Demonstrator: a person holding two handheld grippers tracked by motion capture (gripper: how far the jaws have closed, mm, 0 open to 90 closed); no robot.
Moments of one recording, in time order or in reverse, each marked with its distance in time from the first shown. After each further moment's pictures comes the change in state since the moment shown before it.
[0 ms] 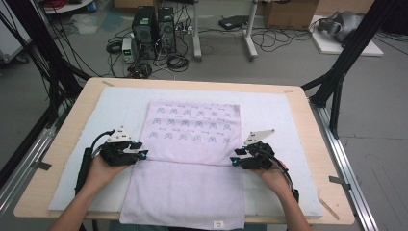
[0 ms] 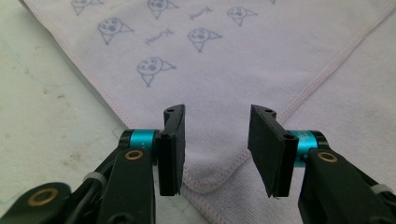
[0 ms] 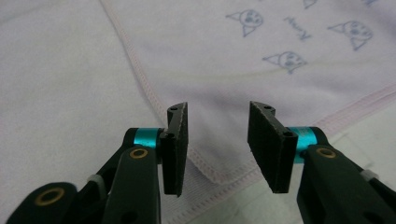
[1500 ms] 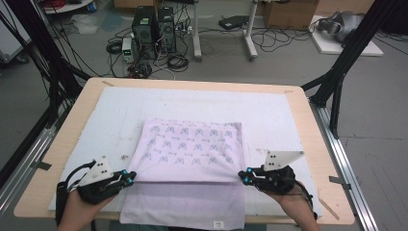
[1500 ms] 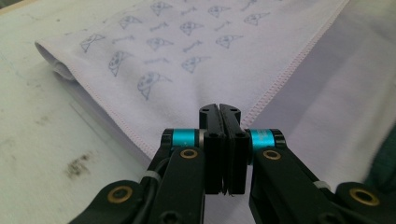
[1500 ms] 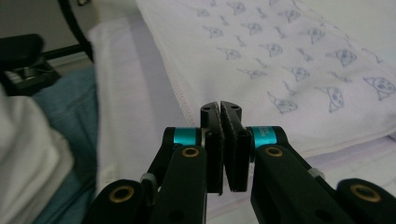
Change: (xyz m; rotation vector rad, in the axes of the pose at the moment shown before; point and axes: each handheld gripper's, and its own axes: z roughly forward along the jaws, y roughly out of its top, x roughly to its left) left arm -0.087 -0.027 -0.092 -0.084 -0.023 0.082; right arm 0.073 -0.010 -0.085 -0.158 0.136 -0.117
